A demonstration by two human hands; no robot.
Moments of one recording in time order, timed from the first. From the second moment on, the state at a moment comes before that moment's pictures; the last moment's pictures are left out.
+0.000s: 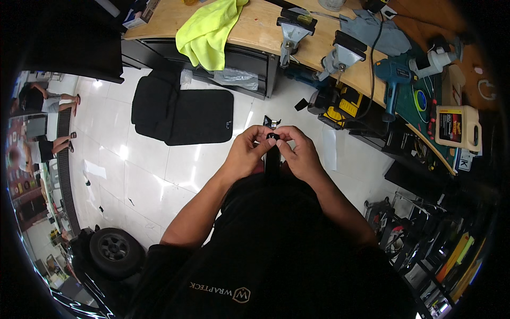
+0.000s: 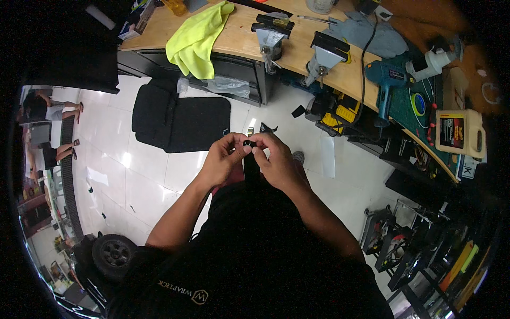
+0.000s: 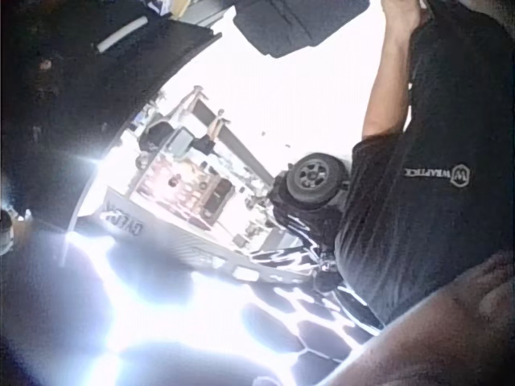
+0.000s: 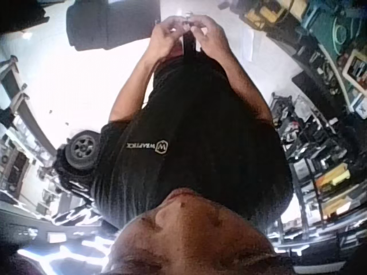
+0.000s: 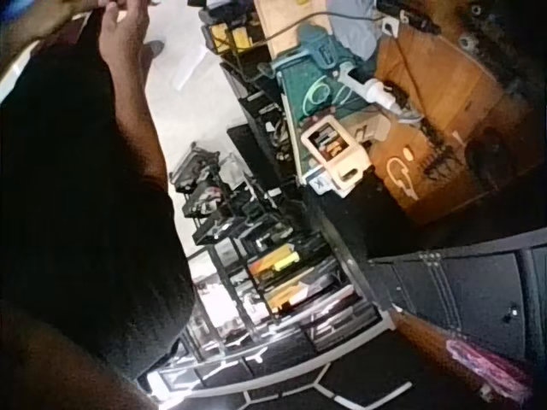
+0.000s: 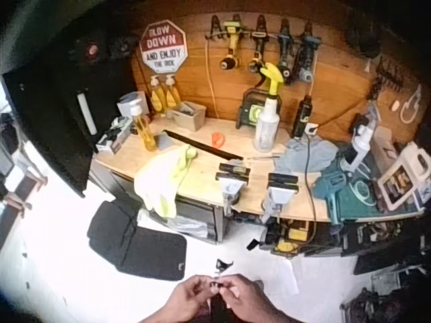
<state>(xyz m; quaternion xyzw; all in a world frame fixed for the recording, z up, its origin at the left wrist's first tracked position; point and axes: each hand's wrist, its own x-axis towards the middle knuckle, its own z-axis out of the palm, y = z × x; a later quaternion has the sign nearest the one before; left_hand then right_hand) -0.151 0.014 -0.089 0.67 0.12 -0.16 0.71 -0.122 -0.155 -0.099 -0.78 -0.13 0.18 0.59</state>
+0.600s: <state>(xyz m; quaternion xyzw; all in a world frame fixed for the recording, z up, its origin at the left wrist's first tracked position) -0.166 0.007 -0.089 0.71 0.10 -0.13 0.68 -0.116 -0.166 -0.095 -0.79 -0.18 0.21 0.55</state>
